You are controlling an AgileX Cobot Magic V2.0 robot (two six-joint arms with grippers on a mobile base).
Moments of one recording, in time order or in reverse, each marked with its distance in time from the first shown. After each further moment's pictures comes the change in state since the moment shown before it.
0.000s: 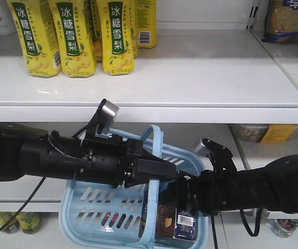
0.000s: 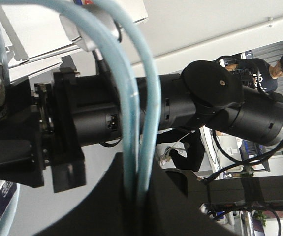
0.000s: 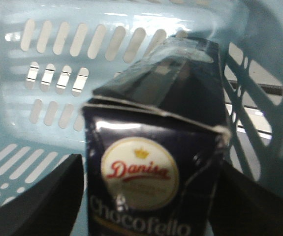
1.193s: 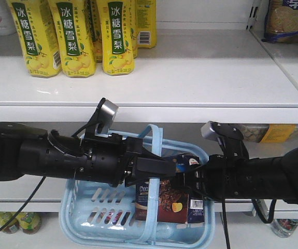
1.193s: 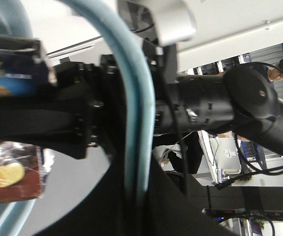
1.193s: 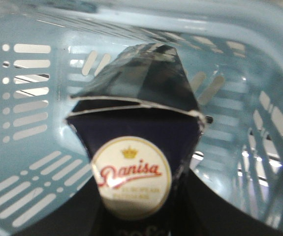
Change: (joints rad) left arm 0.000 0.000 0.000 -0.009 0.000 0.000; right arm -0.001 -0.174 -0.022 -0.131 -0.025 0.042
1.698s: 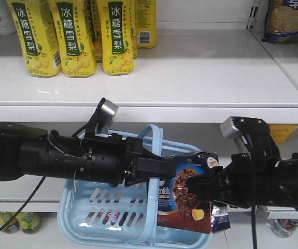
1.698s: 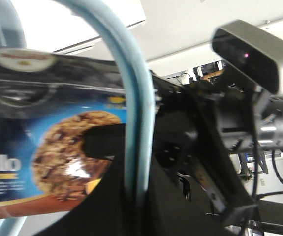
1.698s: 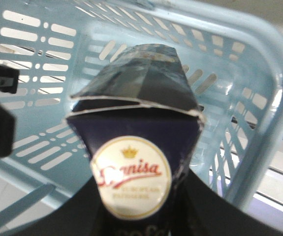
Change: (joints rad) left arm 0.000 0.000 0.000 0.000 0.000 0.000; right arm 0.000 -0.275 0.001 -0.416 0.091 0.339
